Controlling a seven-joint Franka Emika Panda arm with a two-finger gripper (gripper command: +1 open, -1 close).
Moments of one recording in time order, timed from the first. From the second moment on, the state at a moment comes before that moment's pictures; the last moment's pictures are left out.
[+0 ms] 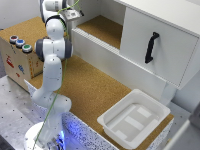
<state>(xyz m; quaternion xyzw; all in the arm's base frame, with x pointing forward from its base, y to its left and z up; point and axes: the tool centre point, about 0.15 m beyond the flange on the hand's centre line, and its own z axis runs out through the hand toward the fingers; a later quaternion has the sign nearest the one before) 0.451 0.384 0.500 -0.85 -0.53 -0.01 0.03</state>
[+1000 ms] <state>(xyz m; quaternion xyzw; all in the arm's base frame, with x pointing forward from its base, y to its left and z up) 0.432 0.232 0.477 -0.98 -0.18 0.02 0.03</state>
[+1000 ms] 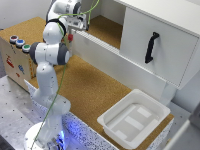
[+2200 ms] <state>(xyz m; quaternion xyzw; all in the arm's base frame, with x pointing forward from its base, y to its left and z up) 0.338 0.062 0.341 -1.00 -0.02 -0.01 0.02</state>
